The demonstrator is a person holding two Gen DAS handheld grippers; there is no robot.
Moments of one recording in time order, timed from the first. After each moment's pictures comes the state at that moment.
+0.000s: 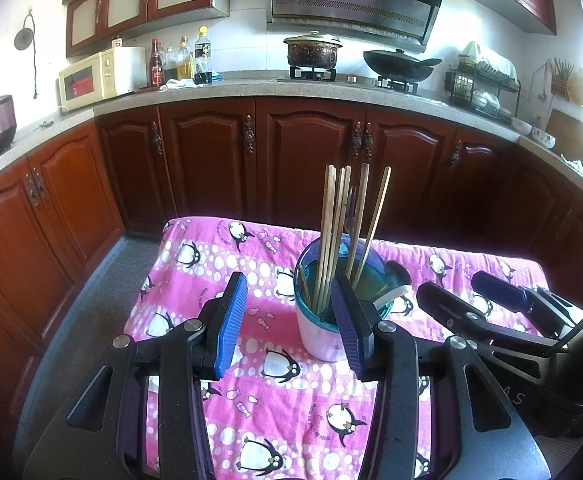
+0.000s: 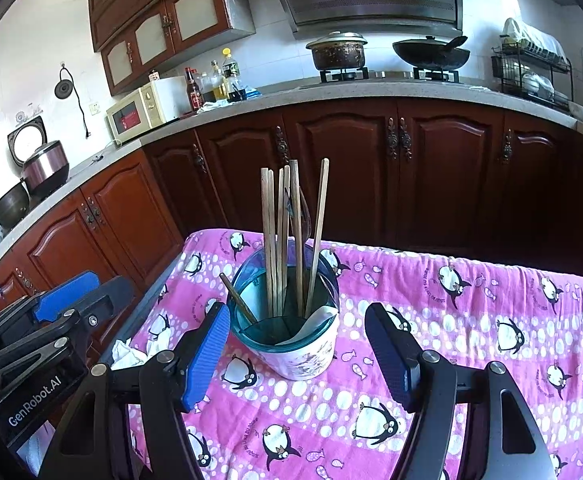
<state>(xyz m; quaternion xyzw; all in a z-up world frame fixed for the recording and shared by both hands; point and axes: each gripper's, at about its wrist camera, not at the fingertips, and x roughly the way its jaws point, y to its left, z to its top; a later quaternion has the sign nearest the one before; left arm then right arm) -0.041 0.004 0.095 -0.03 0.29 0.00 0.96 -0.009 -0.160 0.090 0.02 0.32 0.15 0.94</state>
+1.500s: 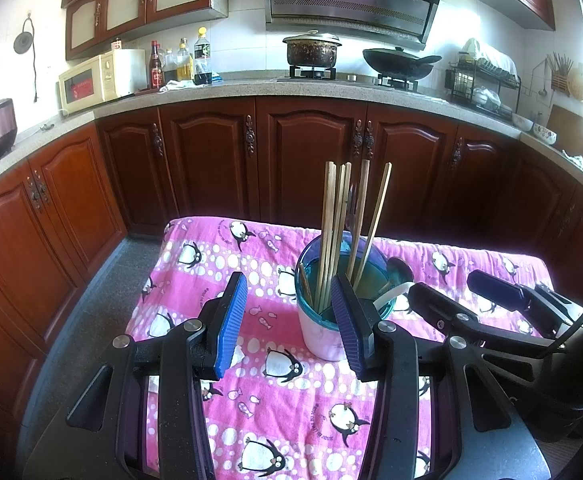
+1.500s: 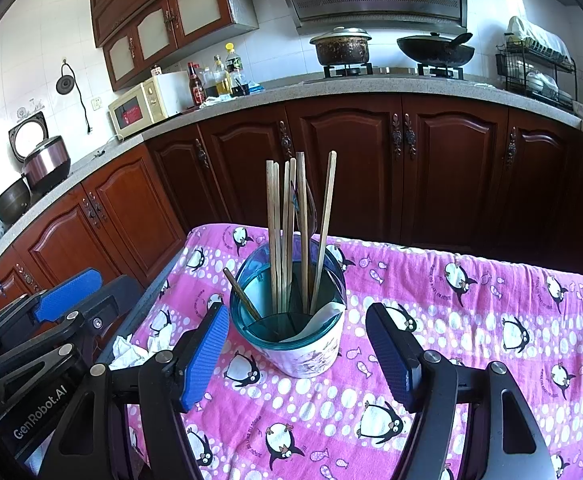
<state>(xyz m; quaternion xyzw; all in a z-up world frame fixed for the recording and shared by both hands) -0.041 0.004 0.093 -0.02 0.30 0.00 0.96 -0.004 -0.155 0.087 0.02 0.33 0.15 0.93</state>
